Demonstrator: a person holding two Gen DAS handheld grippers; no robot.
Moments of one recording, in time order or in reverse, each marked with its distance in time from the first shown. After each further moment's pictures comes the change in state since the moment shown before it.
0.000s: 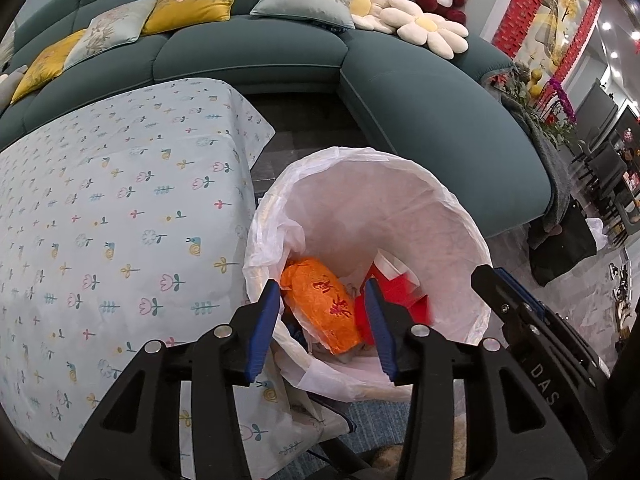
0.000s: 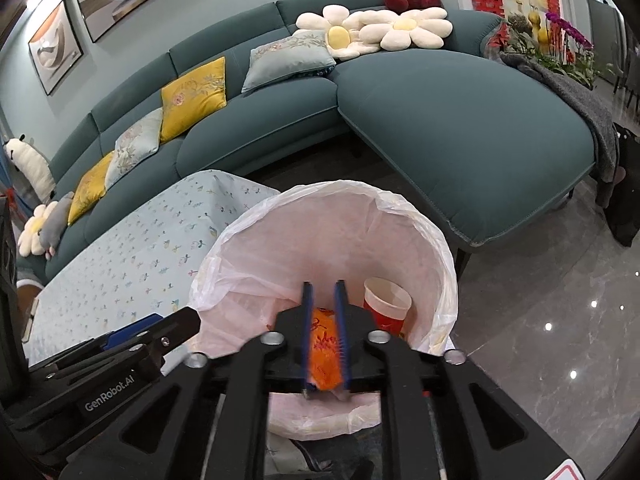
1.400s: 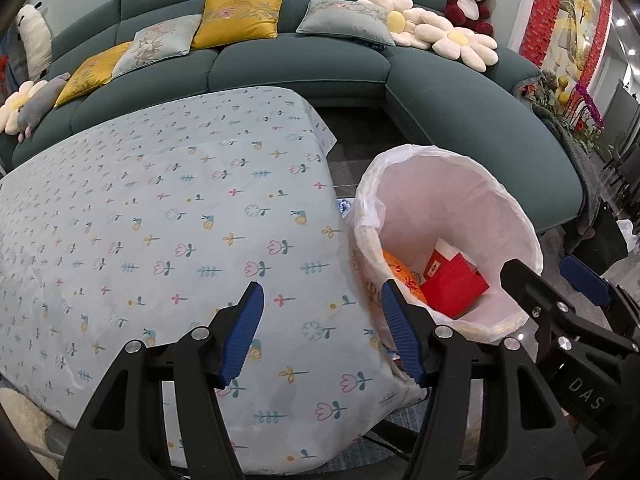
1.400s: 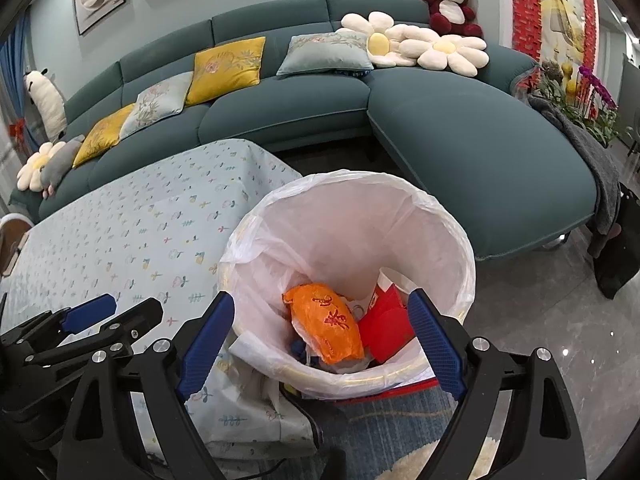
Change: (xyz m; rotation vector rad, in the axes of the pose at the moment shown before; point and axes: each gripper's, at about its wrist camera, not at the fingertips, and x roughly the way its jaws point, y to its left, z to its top) left arm -0.045 0.053 -0.044 -0.006 -0.073 0.152; right arm -0.024 0.051 -0.028 -0.205 0.009 -0.034
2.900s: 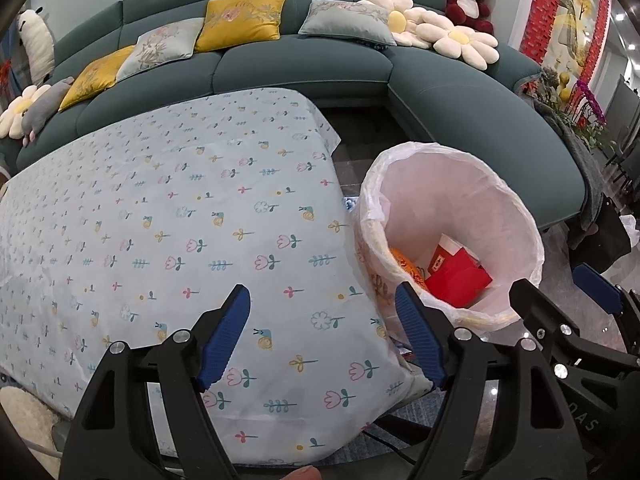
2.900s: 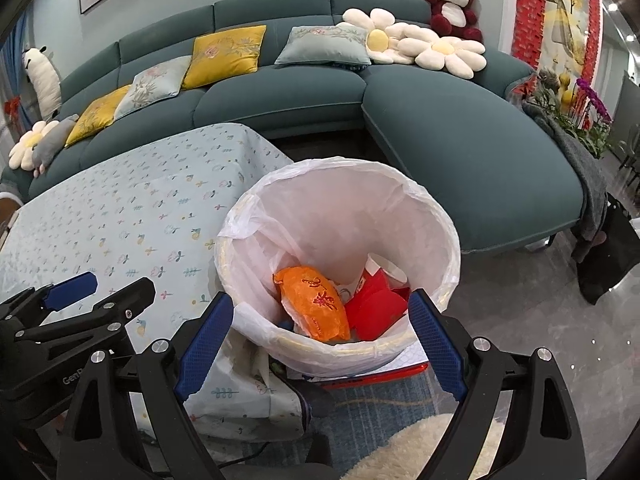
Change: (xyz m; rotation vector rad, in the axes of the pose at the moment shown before) left arm -0.012 -0.002 -0.005 0.015 -0.009 0.015; right arm -0.016 0.008 -0.012 -0.049 0.029 -0.062
